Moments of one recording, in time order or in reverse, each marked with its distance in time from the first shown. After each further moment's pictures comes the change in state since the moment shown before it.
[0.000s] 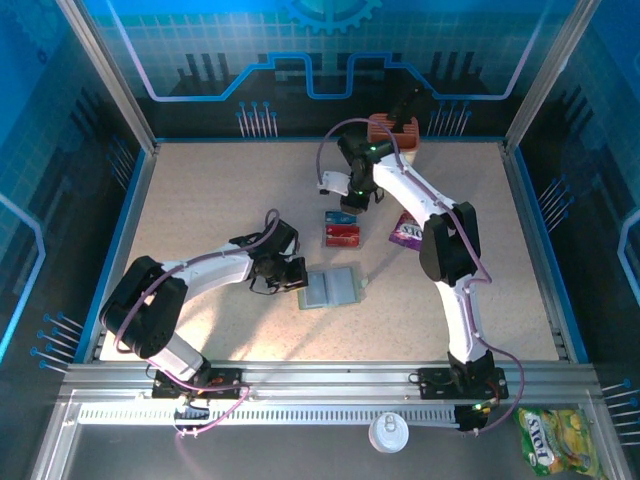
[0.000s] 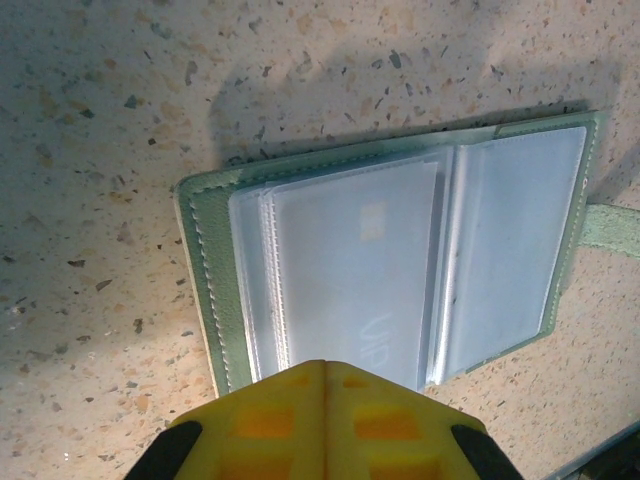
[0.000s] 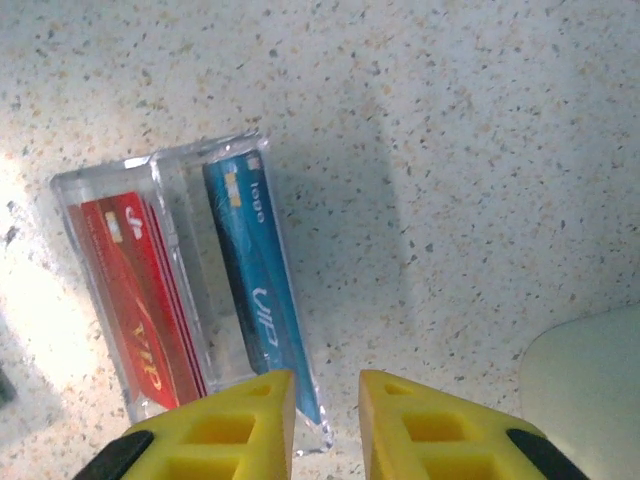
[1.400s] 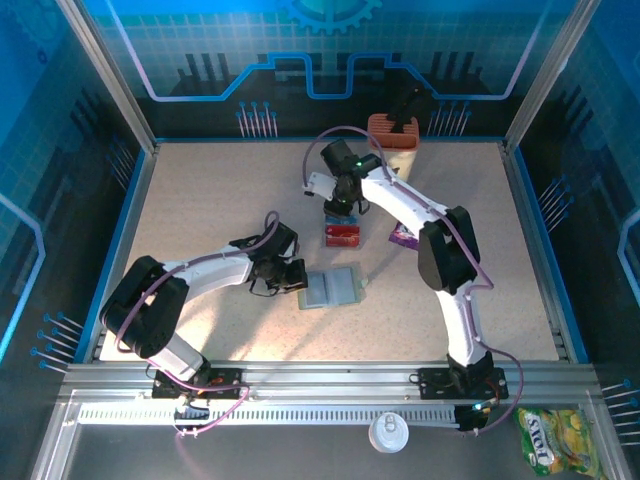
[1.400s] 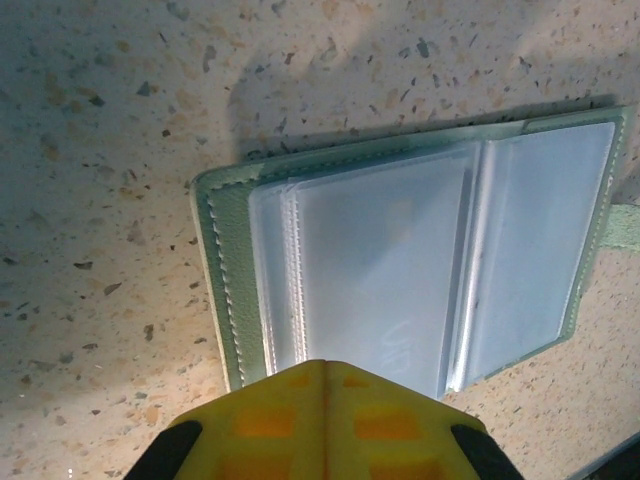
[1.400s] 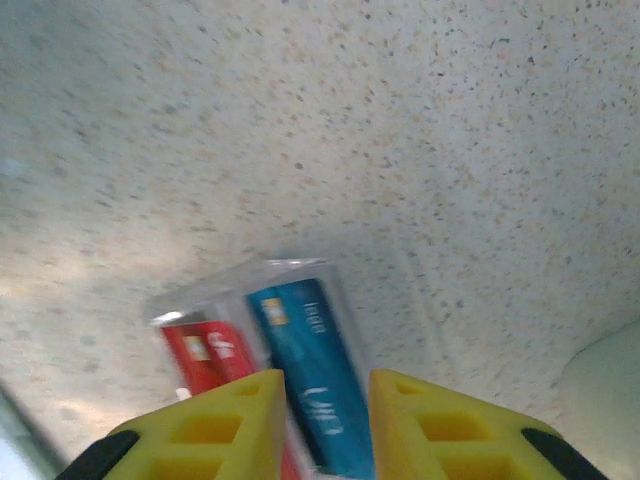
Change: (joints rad) left arm 0.000 0.002 -0.042 0.049 0.000 -0.005; right arm 0.113 -0.152 -0.243 0.227 0.047 0.275
